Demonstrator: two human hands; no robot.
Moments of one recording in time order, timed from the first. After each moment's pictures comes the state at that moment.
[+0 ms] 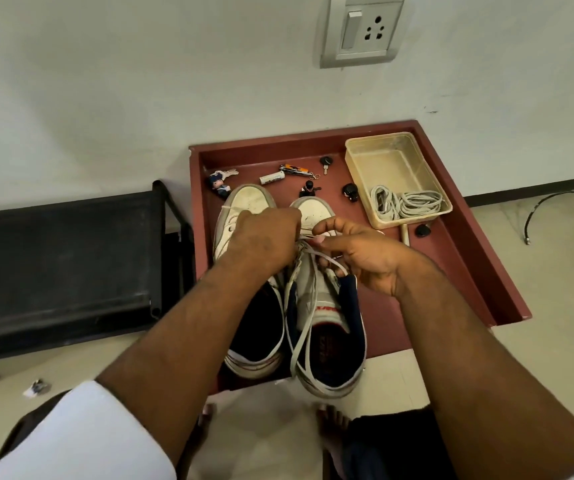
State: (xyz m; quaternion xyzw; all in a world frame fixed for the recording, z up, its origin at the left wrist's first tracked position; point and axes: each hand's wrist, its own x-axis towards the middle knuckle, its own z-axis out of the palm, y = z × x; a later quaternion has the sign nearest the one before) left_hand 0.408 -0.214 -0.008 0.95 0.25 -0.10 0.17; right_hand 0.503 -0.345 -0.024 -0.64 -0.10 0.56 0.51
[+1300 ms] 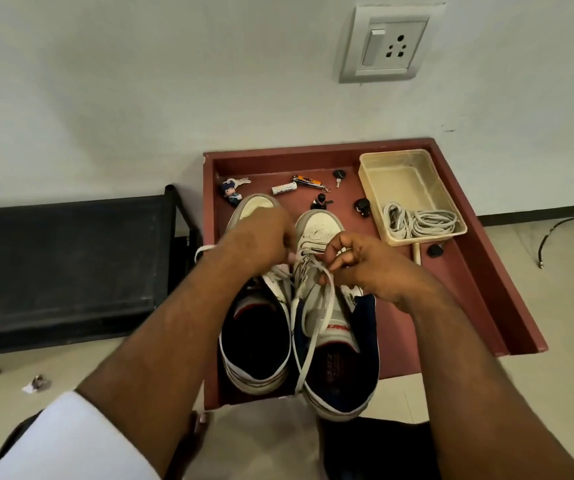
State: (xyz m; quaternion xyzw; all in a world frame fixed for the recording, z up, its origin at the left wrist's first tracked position) left_hand 0.400 -0.181 -0.002 0.91 0.26 -0.11 0.30; right_hand 0.500 -0.345 -0.004 -0.74 -0.25 0.49 0.39
